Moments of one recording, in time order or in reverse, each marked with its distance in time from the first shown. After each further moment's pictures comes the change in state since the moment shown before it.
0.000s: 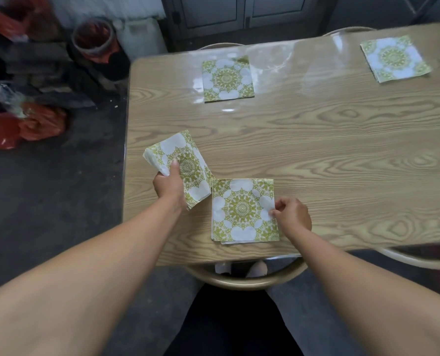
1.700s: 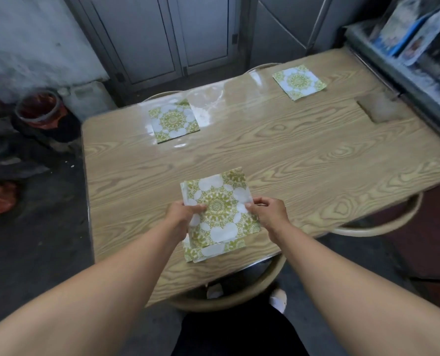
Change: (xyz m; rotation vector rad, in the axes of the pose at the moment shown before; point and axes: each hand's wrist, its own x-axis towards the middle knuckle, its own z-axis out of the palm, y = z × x) left_hand -0.058 -0.012 0.038 0.526 -0.627 -0.149; right_hand -0.029 0.008 -0.043 0.848 0.038 0.064
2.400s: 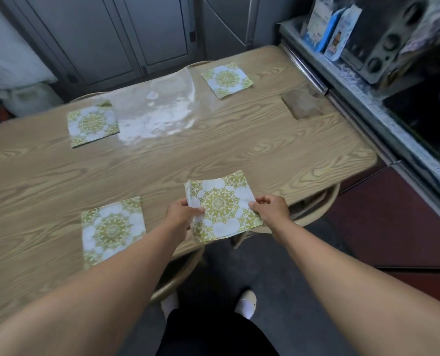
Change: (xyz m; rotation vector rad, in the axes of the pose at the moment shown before) left_hand -0.026 -0.038 0.259 0.073 -0.020 0.057; right_hand 0.050 0.021 -0.262 -0.130 0.121 -0.036
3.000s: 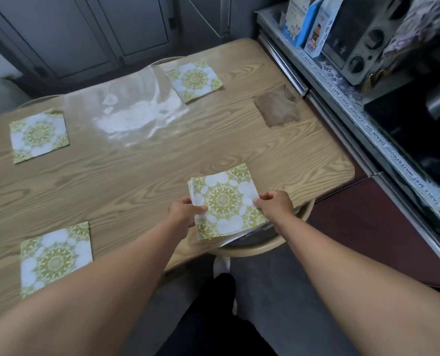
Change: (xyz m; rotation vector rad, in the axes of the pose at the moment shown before) left_hand 0.057 0.045 0.132 0.026 0.010 -0.061; right_hand 0.117 -0.012 -0.099 -0.108 0.042 0.077
